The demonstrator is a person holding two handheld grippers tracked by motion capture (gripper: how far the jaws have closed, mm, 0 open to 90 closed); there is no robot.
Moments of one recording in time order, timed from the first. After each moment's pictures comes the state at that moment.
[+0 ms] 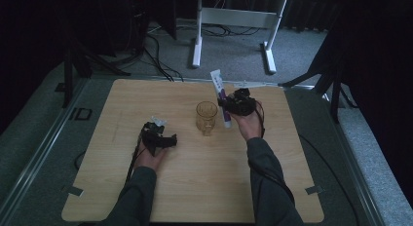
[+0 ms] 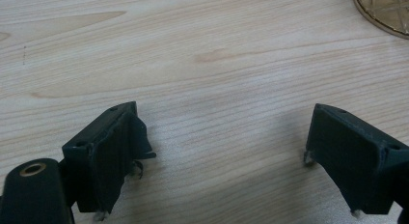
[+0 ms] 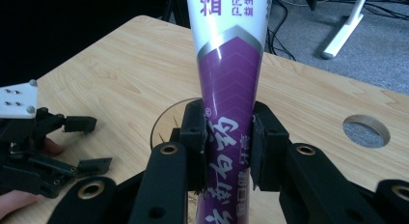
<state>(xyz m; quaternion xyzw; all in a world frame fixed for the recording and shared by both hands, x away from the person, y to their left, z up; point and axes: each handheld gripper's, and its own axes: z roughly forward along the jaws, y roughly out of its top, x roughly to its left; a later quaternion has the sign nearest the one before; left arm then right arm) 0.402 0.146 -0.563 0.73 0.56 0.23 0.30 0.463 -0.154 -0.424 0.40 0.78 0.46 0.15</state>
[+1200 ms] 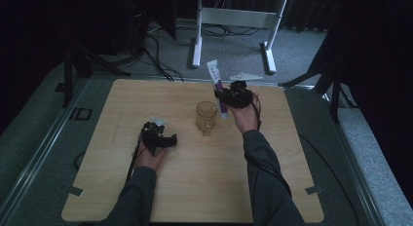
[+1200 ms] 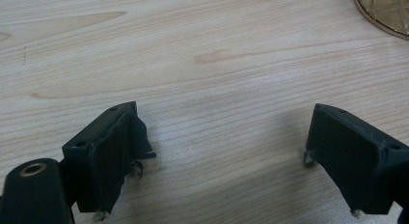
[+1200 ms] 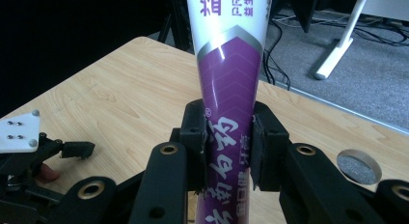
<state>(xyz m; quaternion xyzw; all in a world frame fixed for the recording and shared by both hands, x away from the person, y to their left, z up) 0.403 0.146 -0.563 0.73 0.56 0.23 0.30 0.472 -0.139 -0.404 0.38 0.77 0.47 0.17</state>
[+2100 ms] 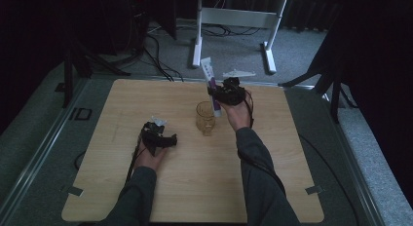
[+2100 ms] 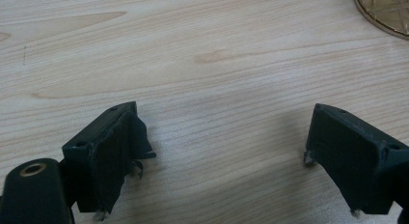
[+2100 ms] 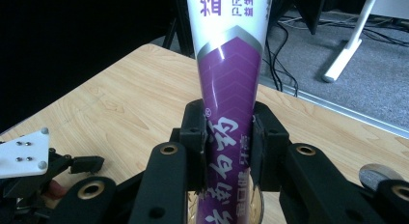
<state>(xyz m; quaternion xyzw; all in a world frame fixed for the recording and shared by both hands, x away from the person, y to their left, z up) 0.403 0.146 -0.563 0.73 0.56 0.23 0.30 0.480 -0.118 -0.402 0.39 0.77 0.48 0.16</state>
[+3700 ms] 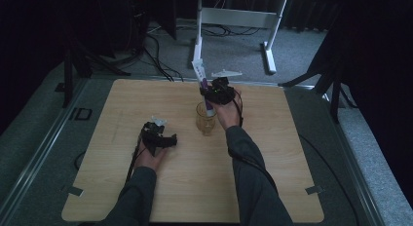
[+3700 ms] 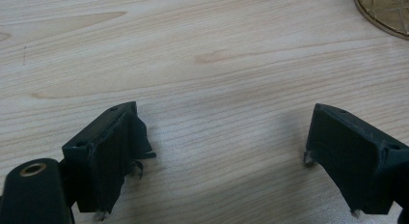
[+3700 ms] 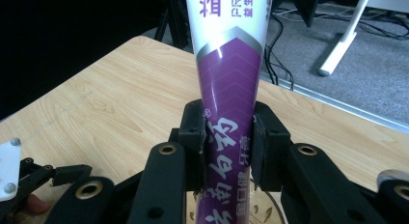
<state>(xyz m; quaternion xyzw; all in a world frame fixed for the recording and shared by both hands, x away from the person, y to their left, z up) 0.403 0.146 -0.563 0.73 0.56 0.23 0.30 0.493 -0.089 -0.418 0.40 0.78 0.46 0.17</state>
